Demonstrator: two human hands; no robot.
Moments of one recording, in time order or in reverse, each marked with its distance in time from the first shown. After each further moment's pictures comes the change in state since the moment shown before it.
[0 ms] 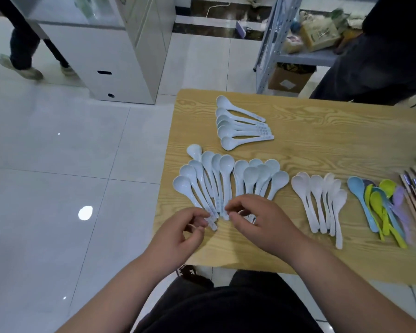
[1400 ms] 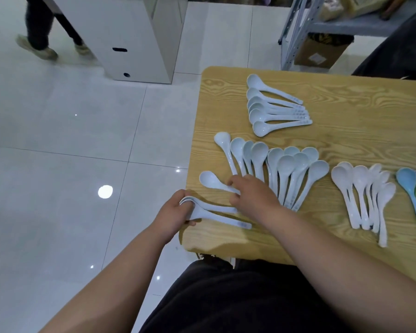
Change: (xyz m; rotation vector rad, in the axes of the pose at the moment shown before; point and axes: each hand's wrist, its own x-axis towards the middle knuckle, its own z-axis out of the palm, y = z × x) left_hand 0.036 -0.081 -0.063 -0.236 0.054 -0.591; right_hand 0.105 0.029 0.088 -0.391 -0.163 0.236
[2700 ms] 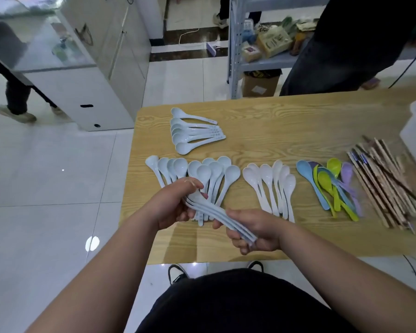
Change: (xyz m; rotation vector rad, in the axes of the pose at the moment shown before) left_hand -0.064 0.124 0.192 -0.108 -0.300 0.075; right_hand -0.168 0.160 -0.085 1.238 -0.615 0.159
